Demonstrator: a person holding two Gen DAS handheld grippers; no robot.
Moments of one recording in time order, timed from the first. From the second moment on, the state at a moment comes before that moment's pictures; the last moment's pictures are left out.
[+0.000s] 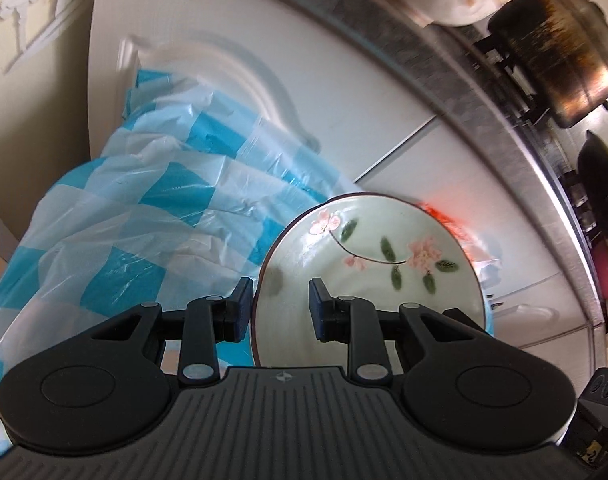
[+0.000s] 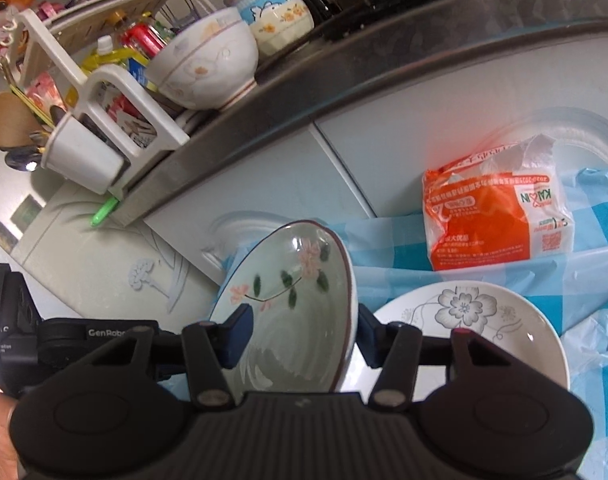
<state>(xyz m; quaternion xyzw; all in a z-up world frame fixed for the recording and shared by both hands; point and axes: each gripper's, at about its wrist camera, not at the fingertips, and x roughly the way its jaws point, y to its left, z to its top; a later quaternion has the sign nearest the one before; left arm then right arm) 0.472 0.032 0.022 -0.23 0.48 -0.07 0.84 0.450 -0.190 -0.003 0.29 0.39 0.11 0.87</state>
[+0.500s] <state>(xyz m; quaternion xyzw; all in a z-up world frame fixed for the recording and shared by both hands) 0.329 0.041 0.093 -0.27 0.43 -0.01 0.86 0.375 -0.177 0.049 0.31 0.39 0.18 0.85</state>
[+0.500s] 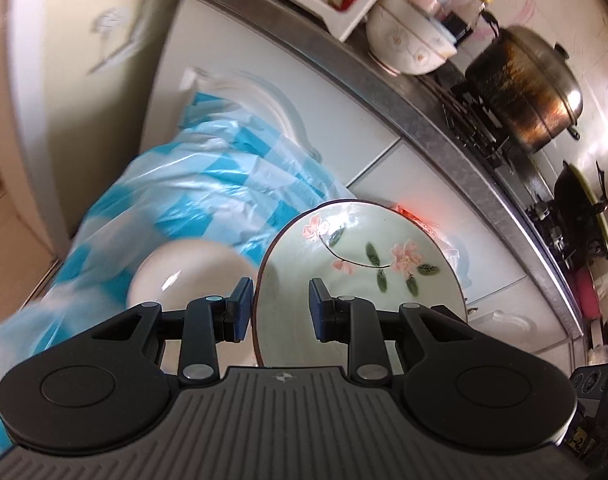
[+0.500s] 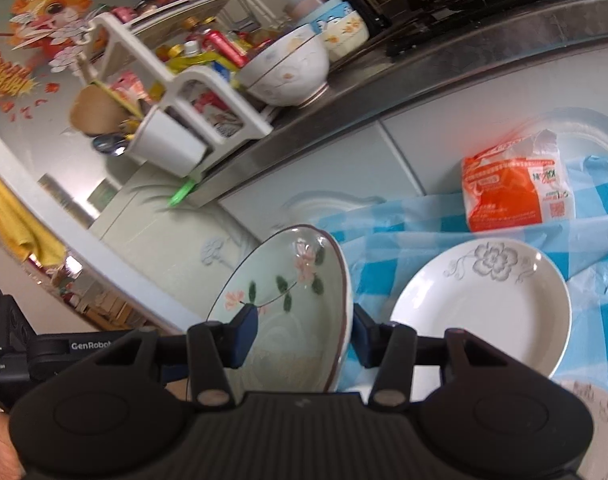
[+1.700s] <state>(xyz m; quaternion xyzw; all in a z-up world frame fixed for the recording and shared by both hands) 0.174 0.080 0.015 -0.26 0.49 0.07 0.83 0.240 -0.083 -0.008 0.09 0.54 0.24 0.80</state>
